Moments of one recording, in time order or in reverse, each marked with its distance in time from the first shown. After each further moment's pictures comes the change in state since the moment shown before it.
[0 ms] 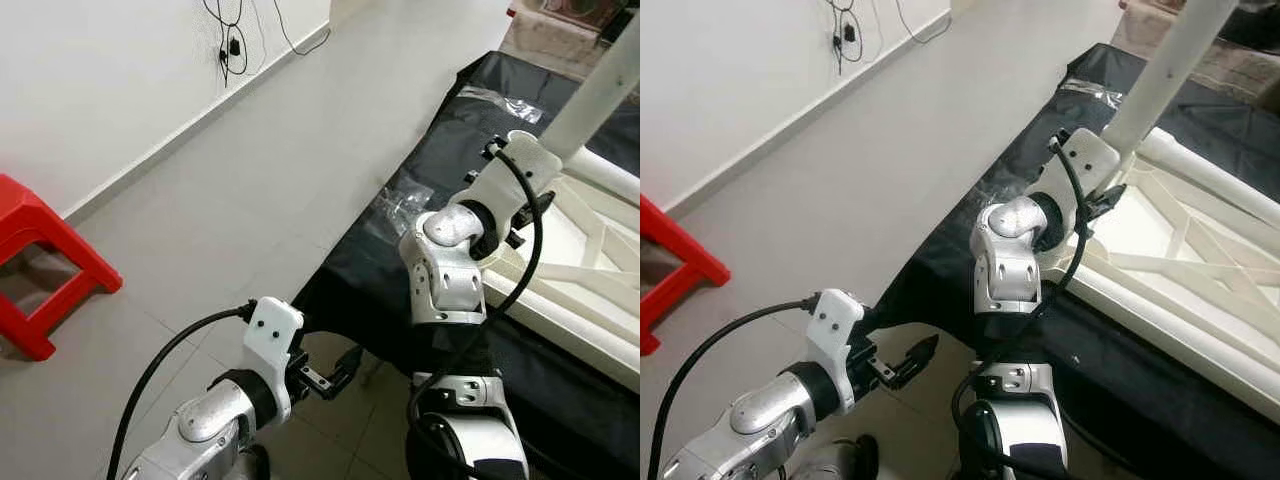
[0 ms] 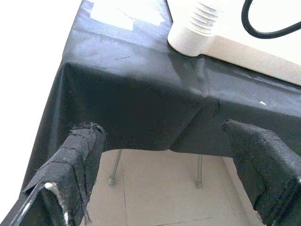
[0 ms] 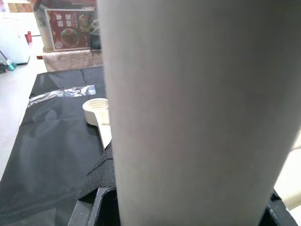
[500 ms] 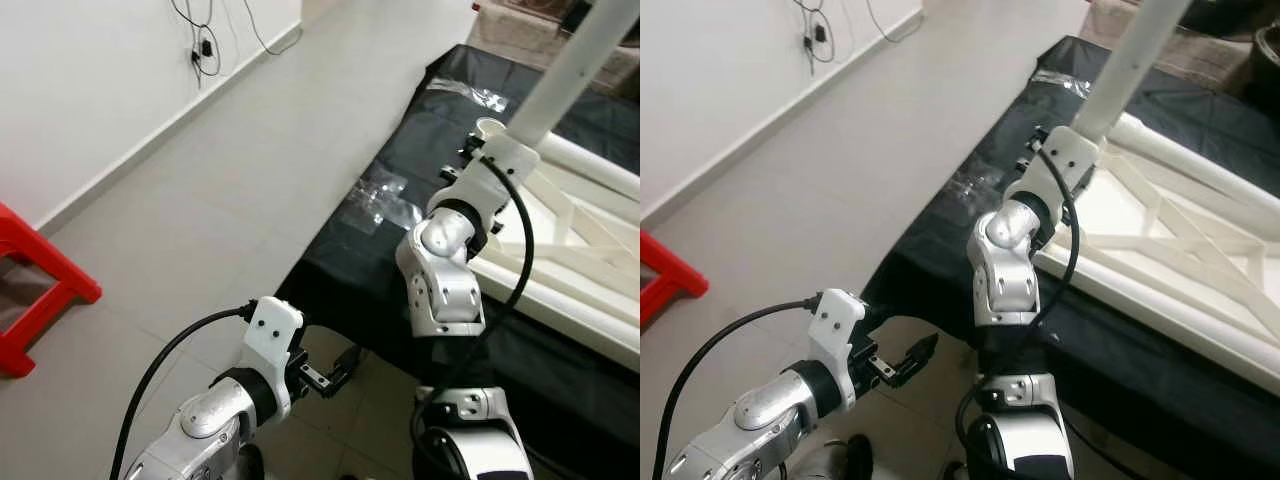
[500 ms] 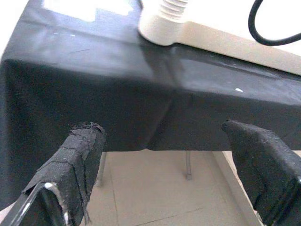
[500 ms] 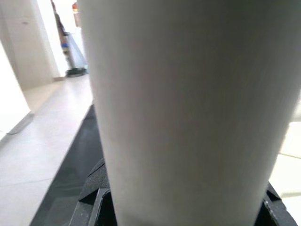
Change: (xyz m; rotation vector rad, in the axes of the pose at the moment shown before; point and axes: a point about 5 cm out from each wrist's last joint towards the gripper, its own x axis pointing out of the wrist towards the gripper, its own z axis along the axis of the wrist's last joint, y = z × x) left arm 0.004 0.002 -0.002 0.010 -0.008 -0.006; right arm -0.016 0.017 0.007 0.101 -0.057 0.461
